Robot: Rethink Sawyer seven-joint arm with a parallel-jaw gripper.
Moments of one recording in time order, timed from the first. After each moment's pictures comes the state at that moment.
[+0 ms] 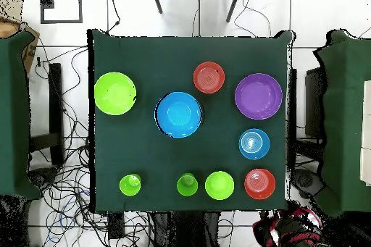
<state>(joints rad) -0.82 -1.52 -0.04 2.21 -0.04 0.75 0.38</state>
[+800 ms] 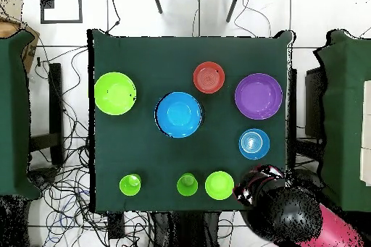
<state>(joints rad) -0.69 -1.22 0.02 2.08 -0.05 0.75 0.39</state>
